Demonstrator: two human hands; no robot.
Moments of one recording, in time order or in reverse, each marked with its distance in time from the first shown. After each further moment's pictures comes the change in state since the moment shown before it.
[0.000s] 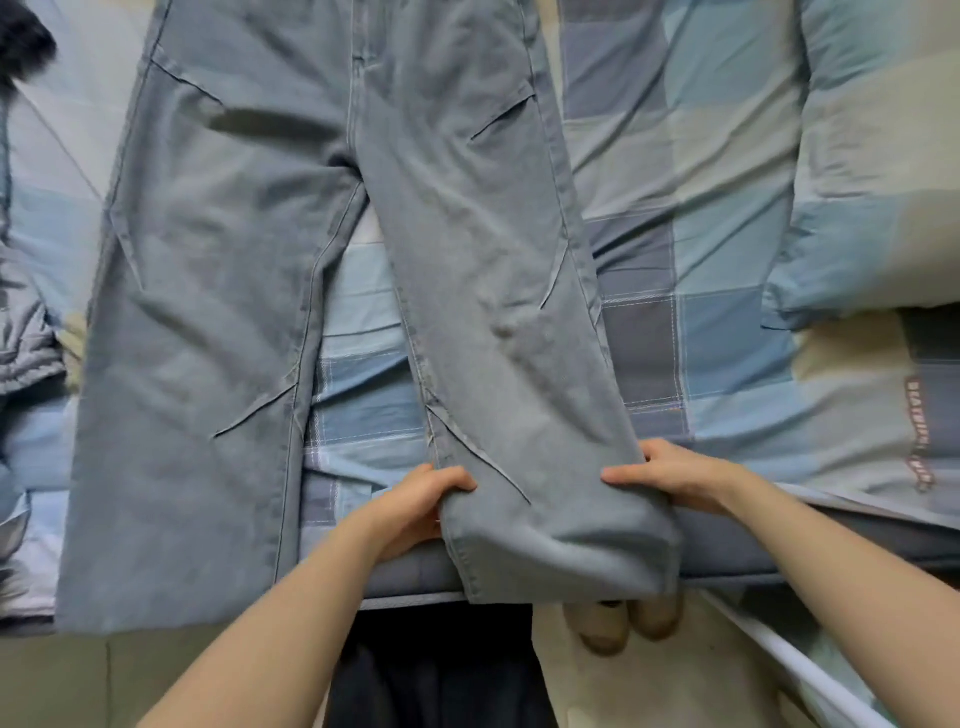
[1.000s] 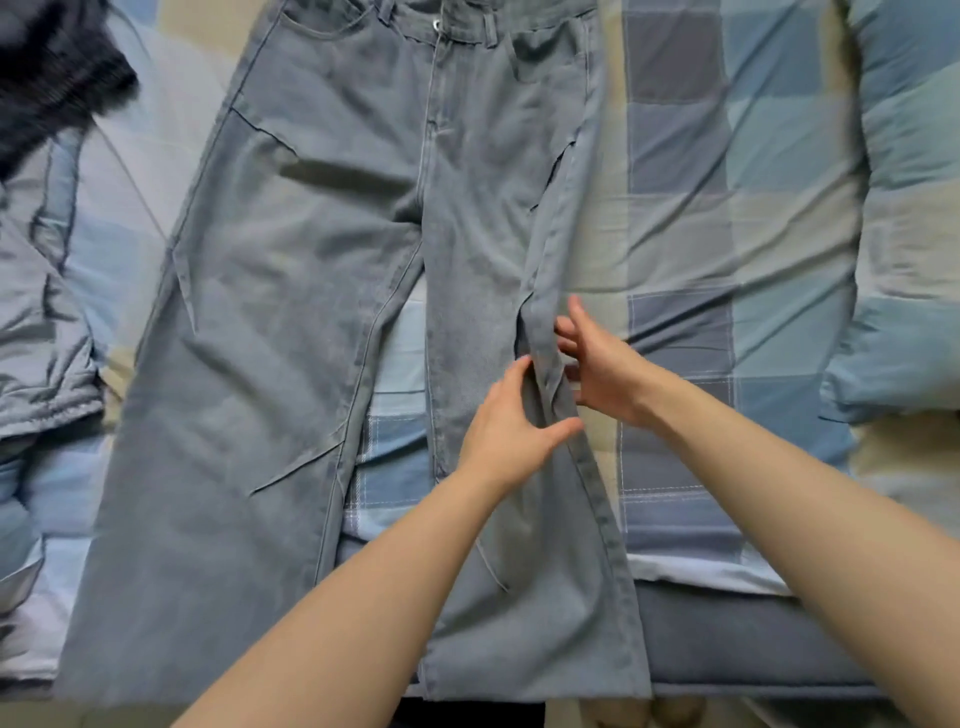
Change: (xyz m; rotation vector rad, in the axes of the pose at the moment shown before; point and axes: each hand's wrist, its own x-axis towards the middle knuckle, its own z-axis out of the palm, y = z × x) left_hand 0.033 0.121 0.013 0.626 0.366 0.710; right_hand 0.054 -0.226 0.064 0.239 0.006 -0.398
